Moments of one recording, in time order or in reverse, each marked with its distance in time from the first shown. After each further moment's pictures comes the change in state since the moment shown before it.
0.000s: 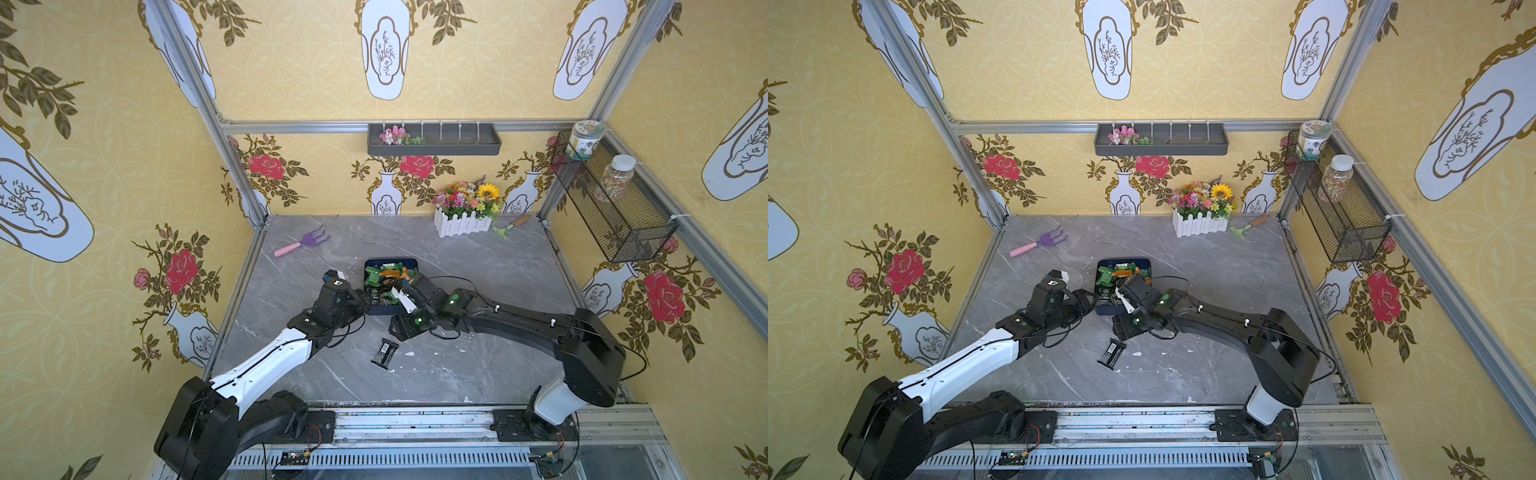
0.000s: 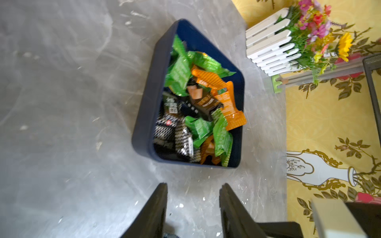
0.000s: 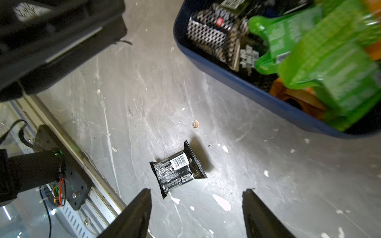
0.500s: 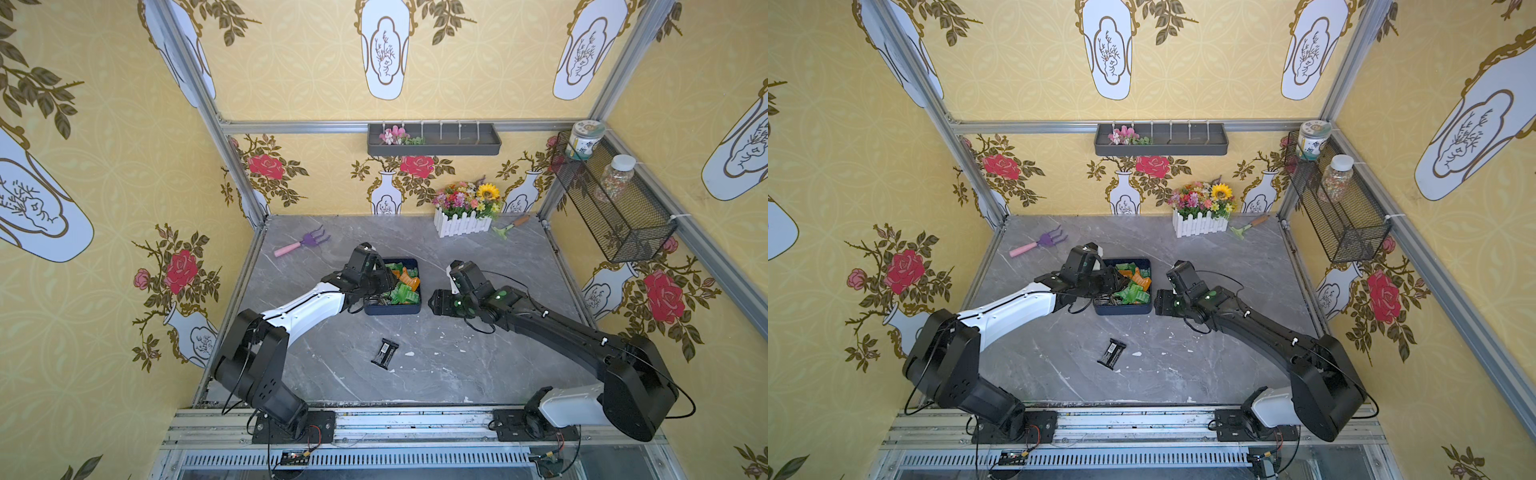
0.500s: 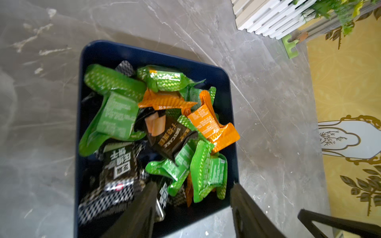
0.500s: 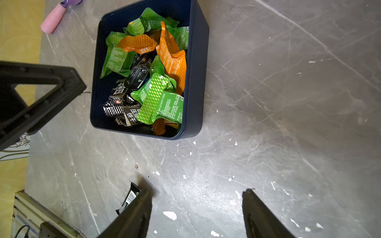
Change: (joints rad) left arm -0.029 0.428 0.398 -0.111 0.043 0.282; right arm -0.245 -0.200 -0.166 0.016 0.072 0.163
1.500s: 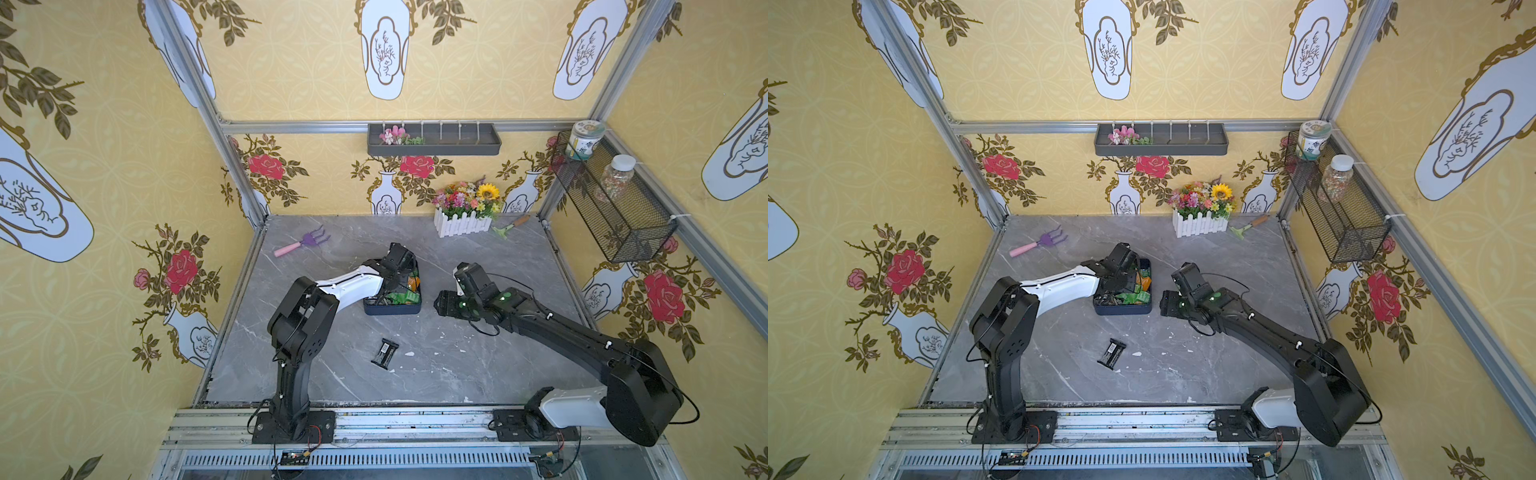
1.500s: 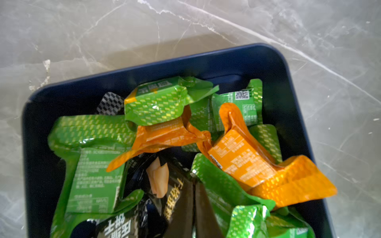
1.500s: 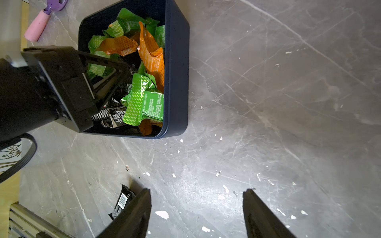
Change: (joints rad) left arm -0.118 0.340 0.306 -0.196 -0.324 0.233; right arm -0.030 -0.020 -0.027 -0.023 0.010 0.026
